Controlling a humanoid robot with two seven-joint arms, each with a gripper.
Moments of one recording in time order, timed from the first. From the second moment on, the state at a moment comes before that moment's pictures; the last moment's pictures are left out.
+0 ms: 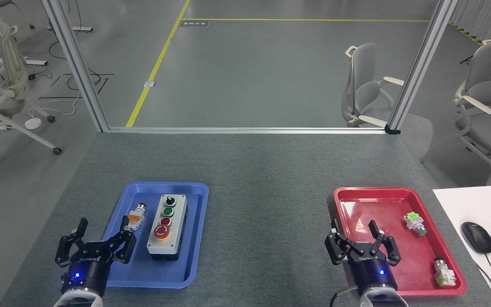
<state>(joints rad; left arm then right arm) -0.03 0.22 -0.01 -1.48 -1.27 0.05 0.16 -0.05 0.03 -0.05 -1.44 1.41 -0.09 -0.02</state>
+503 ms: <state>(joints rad) -0.02 0.20 -0.01 -1.52 -1.26 0.05 0.17 -0.06 0.04 -0.04 -1.44 1.41 -0.07 -0.02</state>
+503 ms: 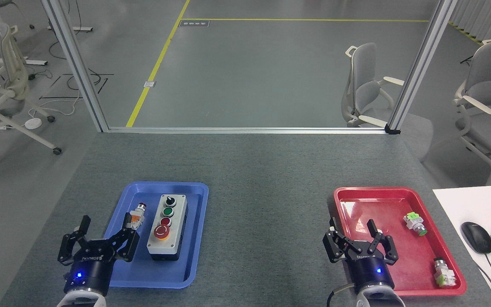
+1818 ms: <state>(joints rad) -0.08 0.10 -0.17 -1.20 -1.27 0.09 0.17 -0.06 0.05 -0.03 -1.44 1.40 -0.07 -0.06</state>
